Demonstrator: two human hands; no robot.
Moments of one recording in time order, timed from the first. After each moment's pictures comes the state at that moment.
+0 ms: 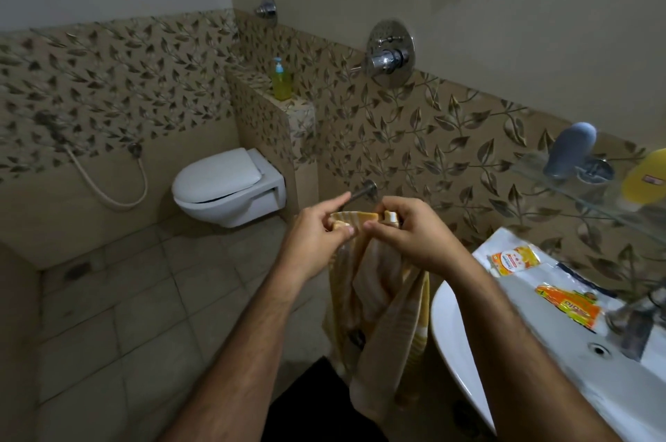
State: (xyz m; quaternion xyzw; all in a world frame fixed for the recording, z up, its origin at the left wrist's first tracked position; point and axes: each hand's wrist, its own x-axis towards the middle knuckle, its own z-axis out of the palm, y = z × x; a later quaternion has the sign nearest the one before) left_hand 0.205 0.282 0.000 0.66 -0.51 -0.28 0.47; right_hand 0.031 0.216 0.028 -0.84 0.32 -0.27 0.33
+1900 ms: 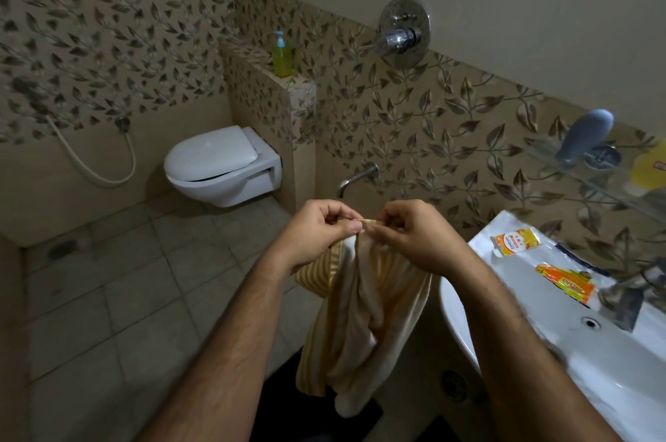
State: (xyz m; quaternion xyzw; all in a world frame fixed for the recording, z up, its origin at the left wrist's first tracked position) left_hand 0.245 0.316 -0.004 0.58 -0.53 -0.42 0.46; right_hand 0.065 0.262 0.028 -0.85 0.41 -0.17 0.28
